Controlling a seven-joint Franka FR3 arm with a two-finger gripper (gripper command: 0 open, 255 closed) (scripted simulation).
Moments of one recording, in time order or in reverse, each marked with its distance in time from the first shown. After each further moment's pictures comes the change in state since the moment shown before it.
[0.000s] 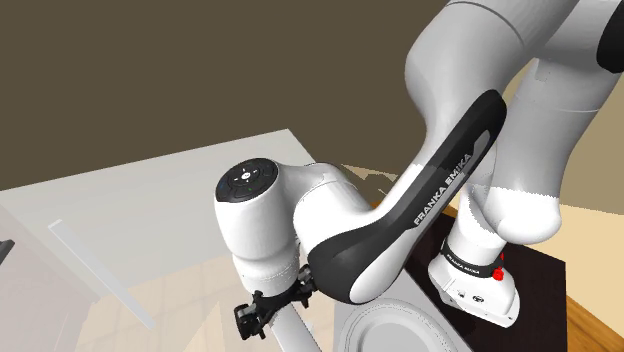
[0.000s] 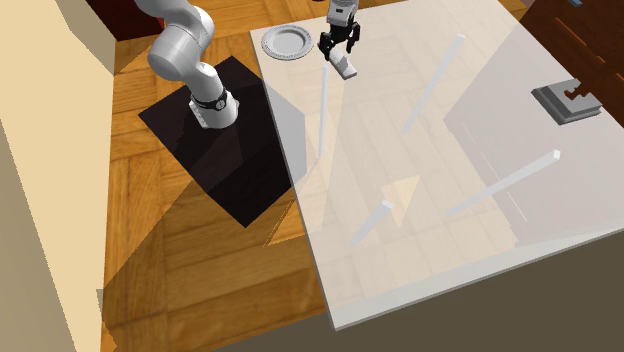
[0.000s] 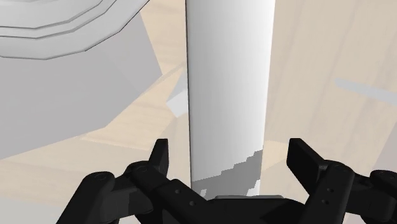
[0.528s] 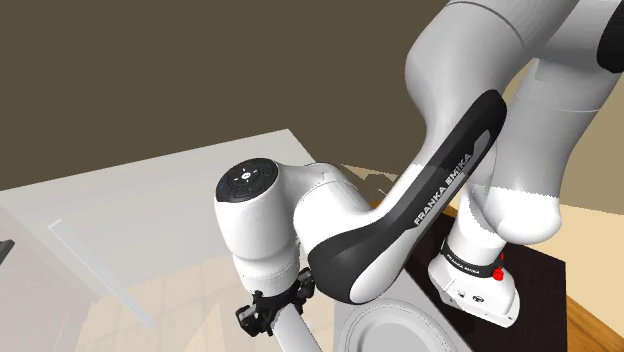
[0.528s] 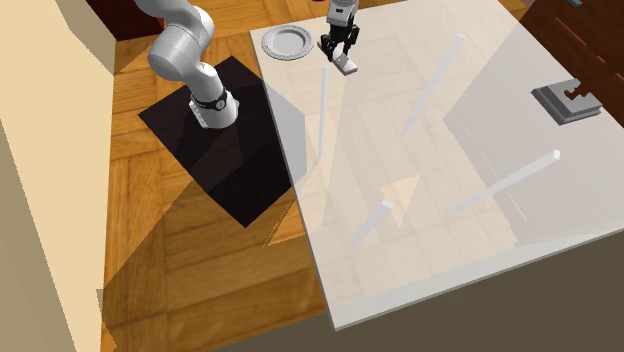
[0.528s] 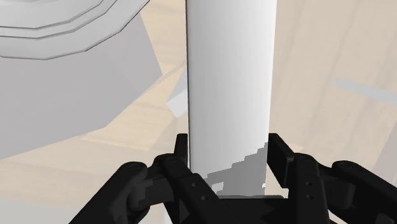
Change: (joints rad) arm 0.000 -0.001 0.000 0.000 0.000 0.000 0.000
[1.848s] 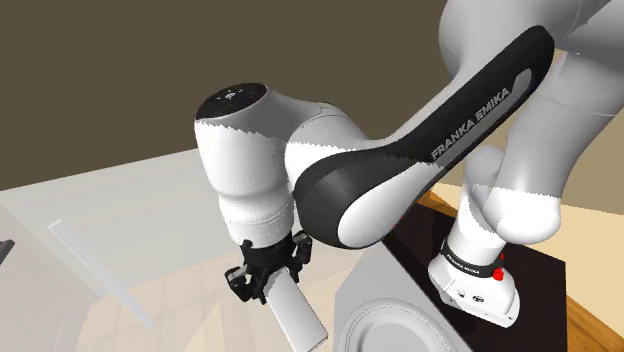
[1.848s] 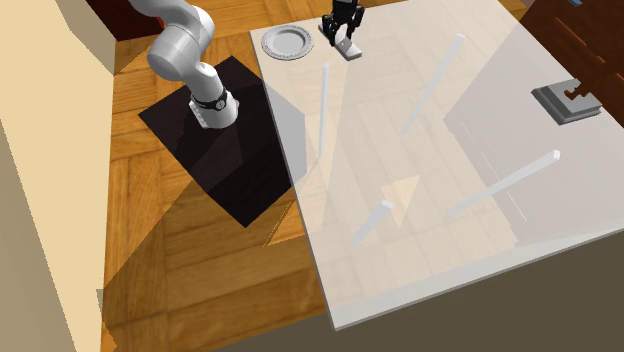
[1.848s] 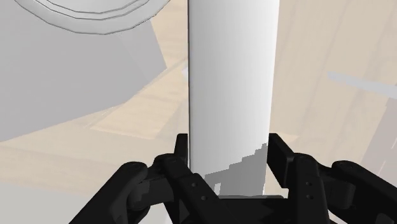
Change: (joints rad) arm -0.011 -0.134 -0.042 0.090 0.074 -0.206 -0.099
